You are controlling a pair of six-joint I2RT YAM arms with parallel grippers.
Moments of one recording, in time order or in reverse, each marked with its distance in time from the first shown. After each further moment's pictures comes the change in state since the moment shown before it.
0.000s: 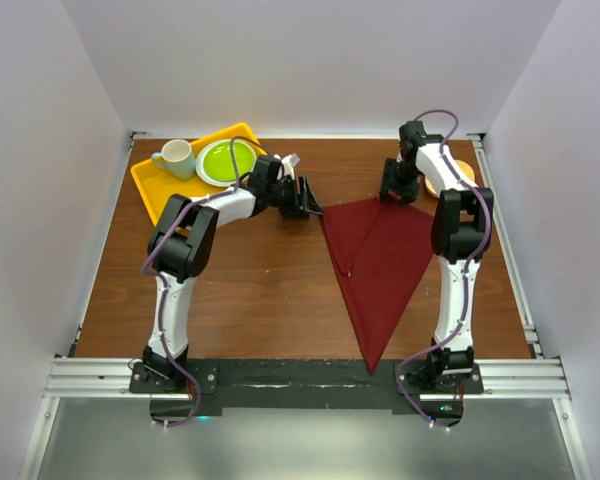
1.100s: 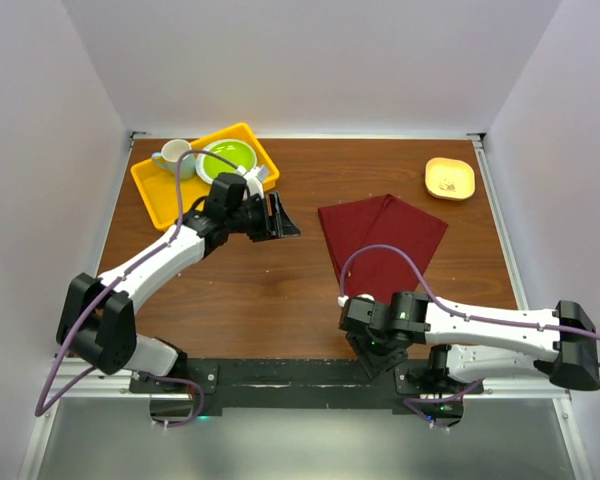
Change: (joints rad) left arm -0.045 -0.769 -0.481 -0.239 -0.111 -0.011; right arm 1.214 -1.240 -1.226 -0.199 0.022 0.502
